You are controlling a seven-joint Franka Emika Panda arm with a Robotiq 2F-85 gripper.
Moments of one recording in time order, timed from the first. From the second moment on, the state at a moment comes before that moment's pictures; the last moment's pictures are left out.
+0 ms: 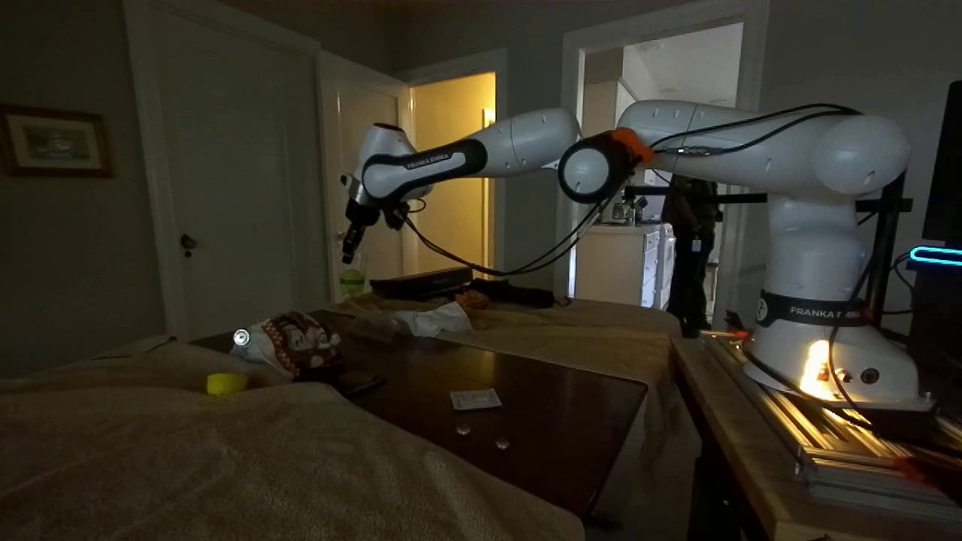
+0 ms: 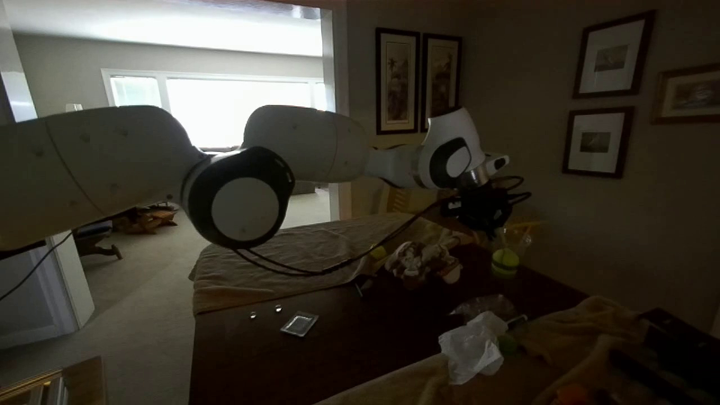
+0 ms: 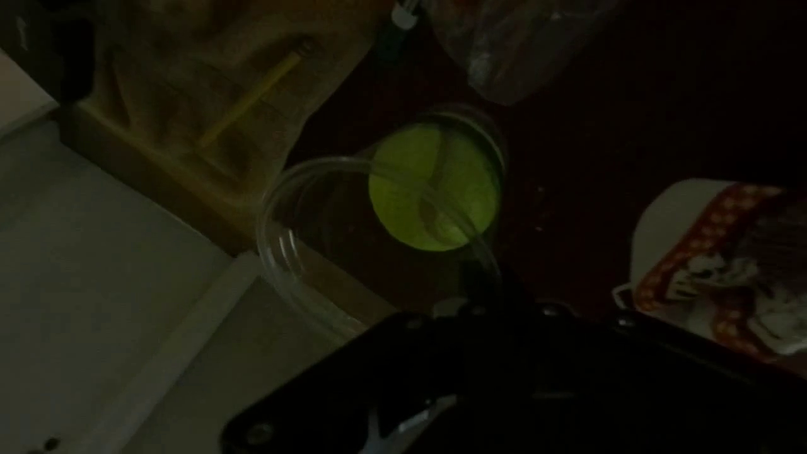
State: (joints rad) arm -0.11 1.31 -0.06 -0.45 -0.10 2.27 -0.44
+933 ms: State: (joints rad) arm 0.07 1.31 -0.10 -0.45 -0.14 2.13 -0.27
